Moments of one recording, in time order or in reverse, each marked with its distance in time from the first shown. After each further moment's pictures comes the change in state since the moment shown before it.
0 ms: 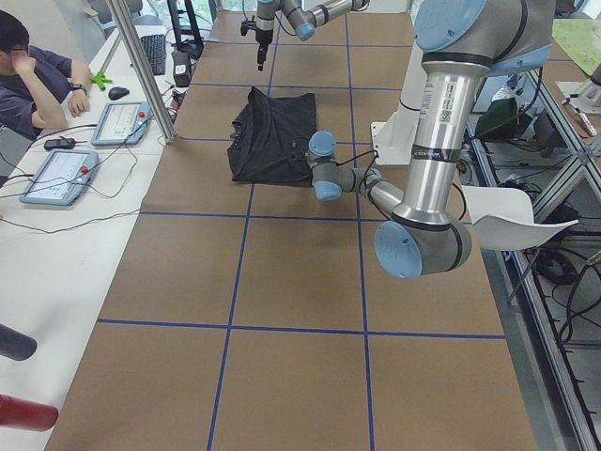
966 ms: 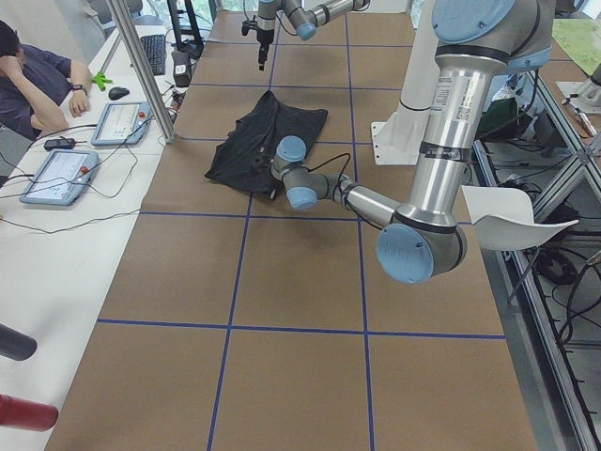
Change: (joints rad) left arm -0.306 -0.092 0.193 0.092 0.000 0.460; right arm -0.004 -0.006 0.007 0.000 0.001 0.002
